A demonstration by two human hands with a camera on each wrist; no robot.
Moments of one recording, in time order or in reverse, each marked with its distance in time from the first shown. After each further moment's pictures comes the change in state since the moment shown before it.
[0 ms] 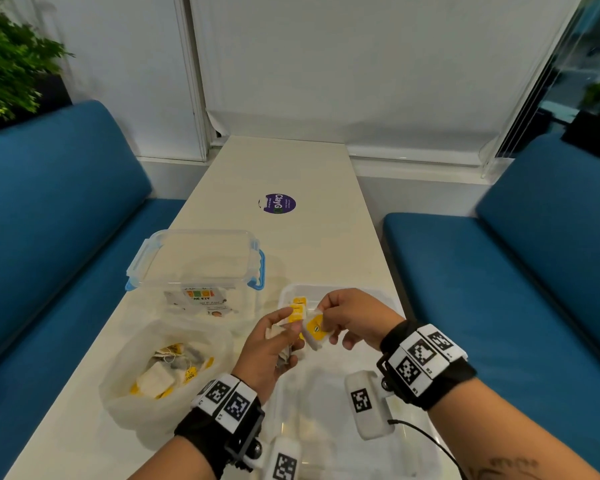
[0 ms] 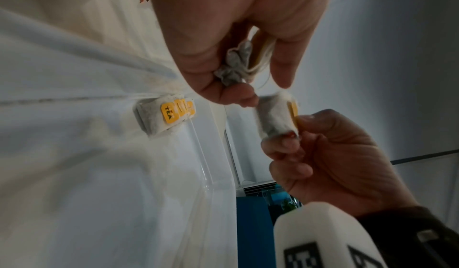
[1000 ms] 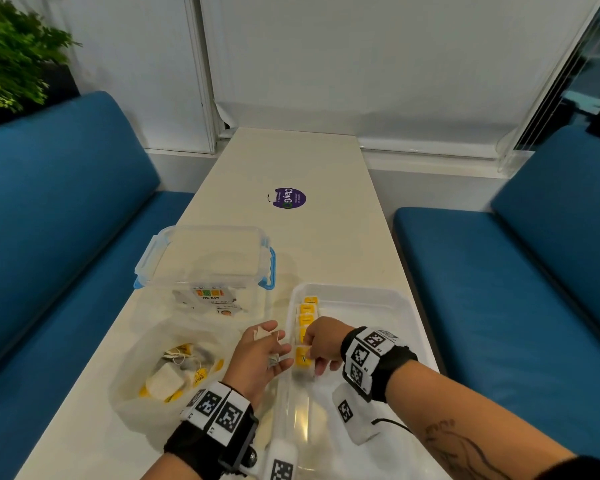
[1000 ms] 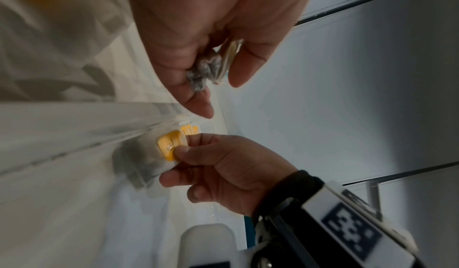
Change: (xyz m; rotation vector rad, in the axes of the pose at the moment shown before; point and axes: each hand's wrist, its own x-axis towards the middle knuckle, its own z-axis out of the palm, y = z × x) left_hand 0.012 0.003 -0.025 -0.040 0.158 -0.075; right_hand 0.073 0.030 0.049 -0.659 -0.241 0.241
